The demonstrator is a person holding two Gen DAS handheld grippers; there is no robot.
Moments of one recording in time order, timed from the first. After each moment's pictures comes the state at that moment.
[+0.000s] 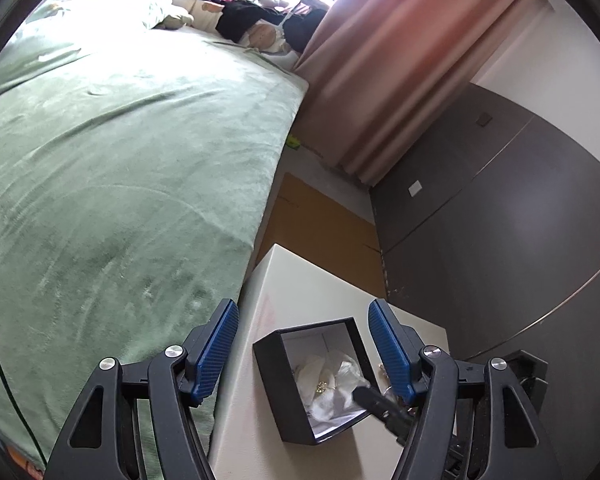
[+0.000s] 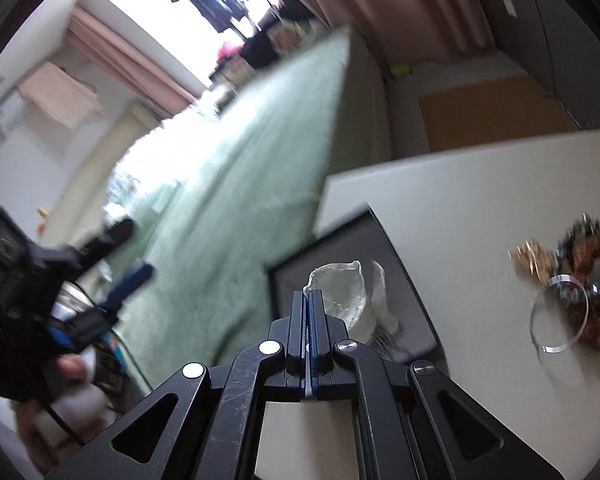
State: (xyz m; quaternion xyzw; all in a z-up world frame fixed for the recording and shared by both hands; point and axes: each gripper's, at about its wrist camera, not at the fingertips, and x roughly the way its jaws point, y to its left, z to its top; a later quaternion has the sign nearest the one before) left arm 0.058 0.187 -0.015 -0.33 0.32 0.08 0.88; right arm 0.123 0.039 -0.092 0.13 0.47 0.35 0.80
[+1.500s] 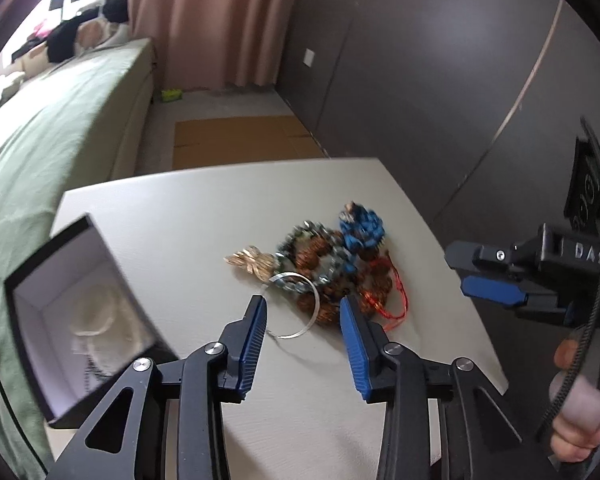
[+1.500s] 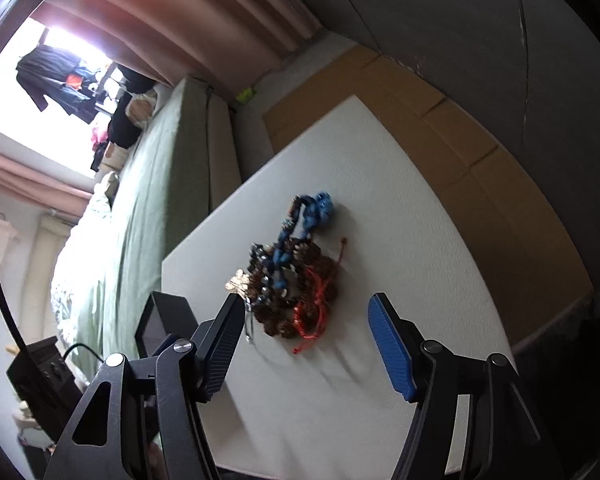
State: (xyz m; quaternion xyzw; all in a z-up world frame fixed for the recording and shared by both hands) left arm 0.137 -0.056 -0.083 -0.08 0.45 -0.09 0.88; right arm 0.149 -0.207 -0.091 0.27 0.52 0.15 0.80
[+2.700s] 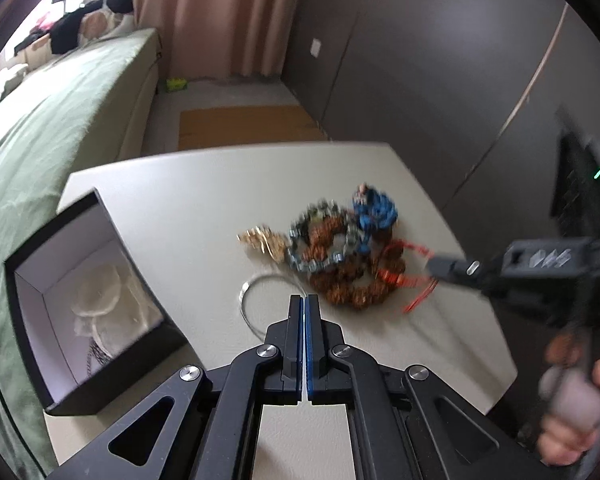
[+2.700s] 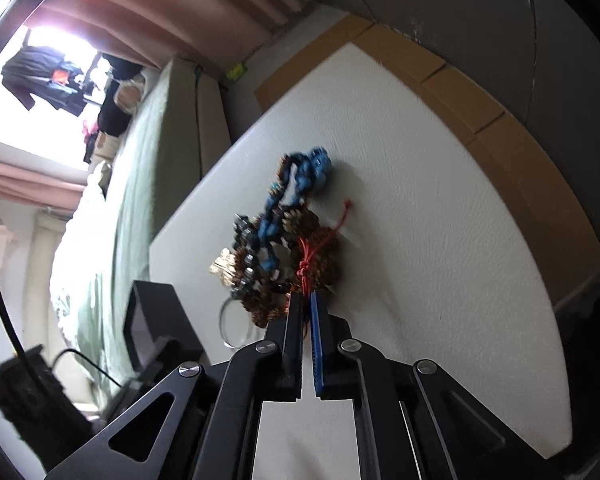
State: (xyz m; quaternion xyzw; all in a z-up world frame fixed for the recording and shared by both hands) left arm 0.131 -0.048 -0.091 -0.08 0.47 -0.08 0.87; right arm 0.158 -0.190 -0.125 0.28 0.54 0.15 0.77
